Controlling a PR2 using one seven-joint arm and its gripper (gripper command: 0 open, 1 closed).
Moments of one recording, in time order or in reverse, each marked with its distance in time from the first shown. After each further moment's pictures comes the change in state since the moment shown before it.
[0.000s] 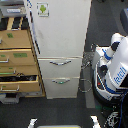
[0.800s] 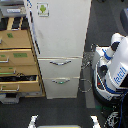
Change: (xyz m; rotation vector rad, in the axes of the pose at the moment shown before) arm 0.020 0.009 0.001 -0.047 0.003 0.056
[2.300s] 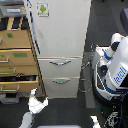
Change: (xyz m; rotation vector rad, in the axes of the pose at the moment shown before) arm 0.118 0.133 0.024 0.020 0.017 0.240
